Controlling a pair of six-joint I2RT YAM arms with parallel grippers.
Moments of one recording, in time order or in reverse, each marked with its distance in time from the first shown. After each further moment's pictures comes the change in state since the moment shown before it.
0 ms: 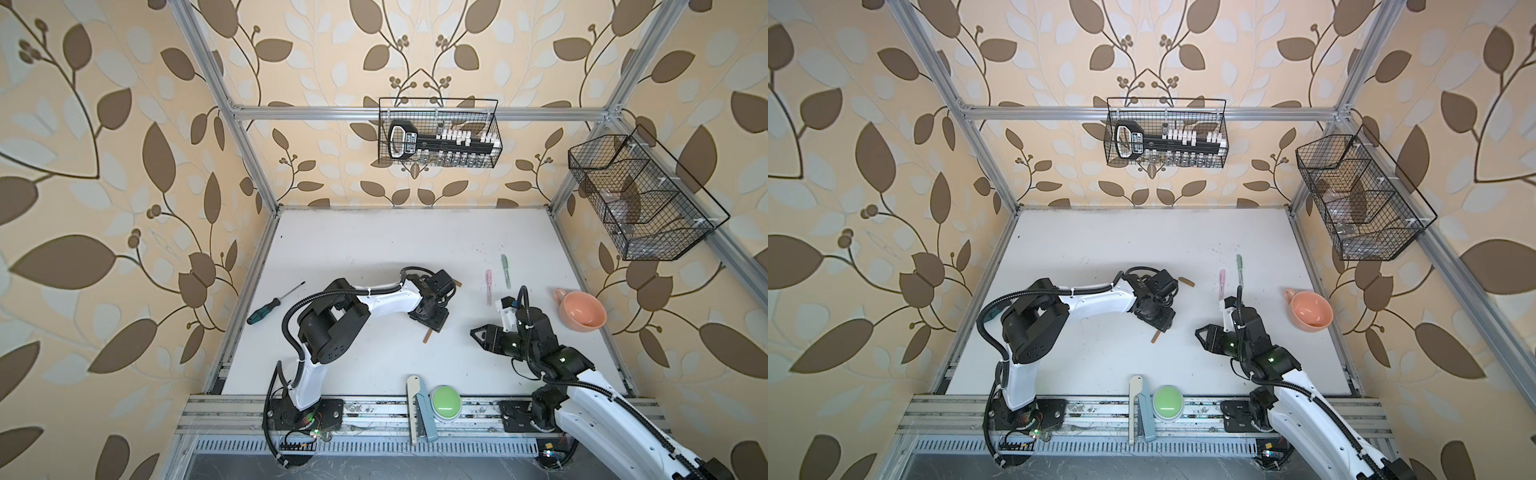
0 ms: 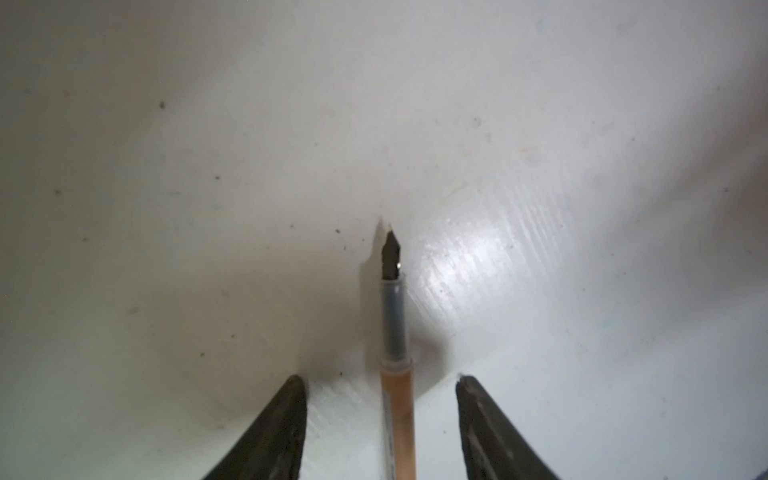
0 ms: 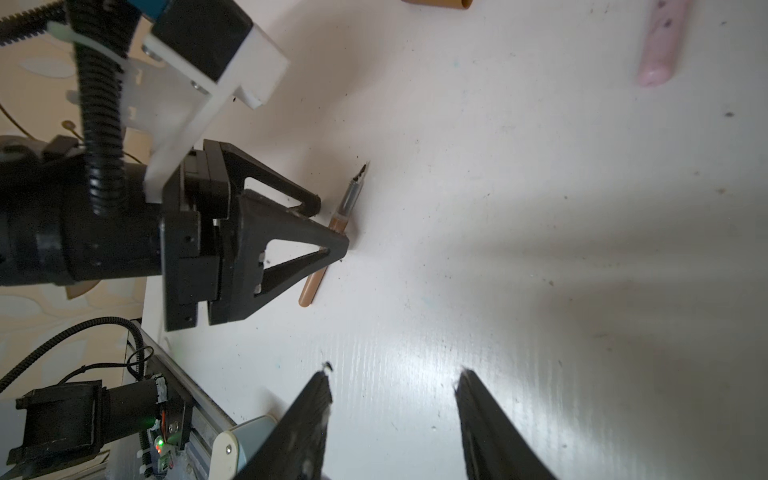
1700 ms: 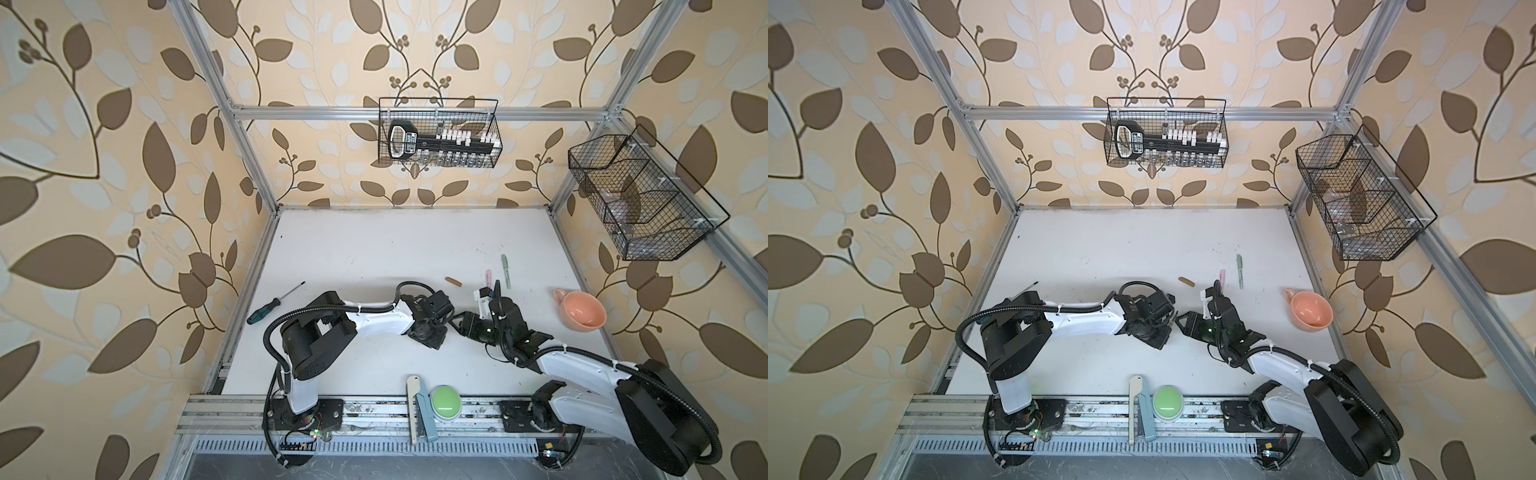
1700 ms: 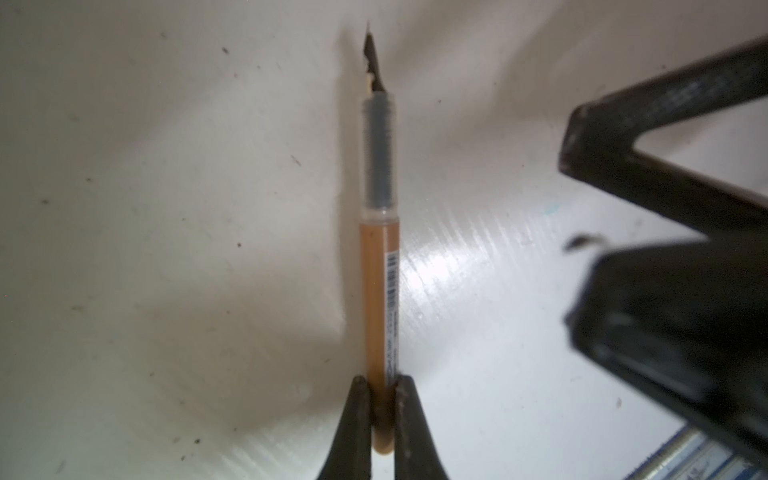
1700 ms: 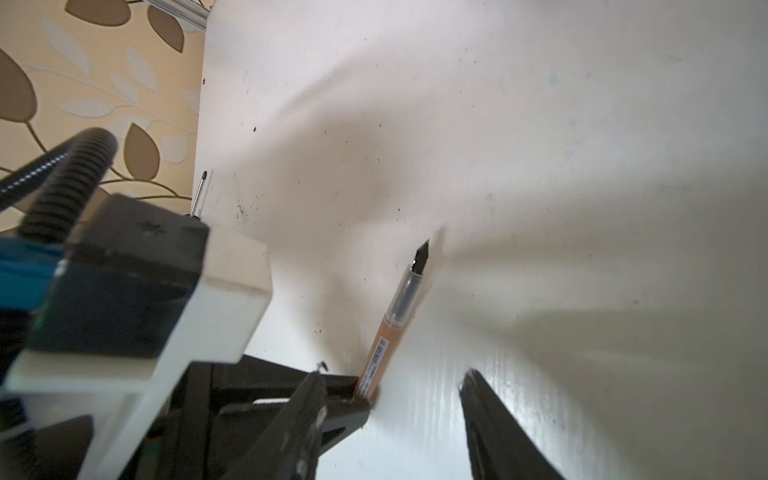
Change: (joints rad) left arm -0.110 -0.134 -0.213 0.157 0.014 -0.119; right arm 0.129 0.526 -0.002 0.608 0.036 0.190
